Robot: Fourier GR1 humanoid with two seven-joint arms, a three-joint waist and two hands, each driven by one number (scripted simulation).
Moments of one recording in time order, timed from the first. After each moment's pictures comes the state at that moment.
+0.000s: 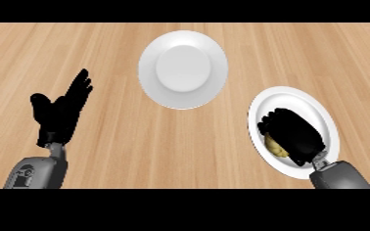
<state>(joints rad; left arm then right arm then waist) -0.16 0.25 0.01 -1.43 0.08 0.06 0.17 -0.16 -0.45 0.37 -1.49 1.32 0.16 -0.25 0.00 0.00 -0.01</state>
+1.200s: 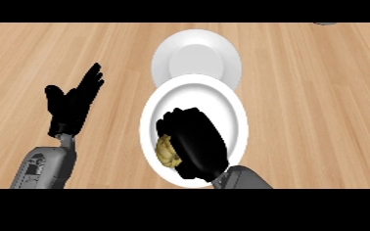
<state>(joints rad) -0.23 0.22 0.00 -1.37 0.06 0.02 0.17 -0.37 -0.02 0.70 -1.59 1.09 -0.02 0.26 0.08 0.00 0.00</state>
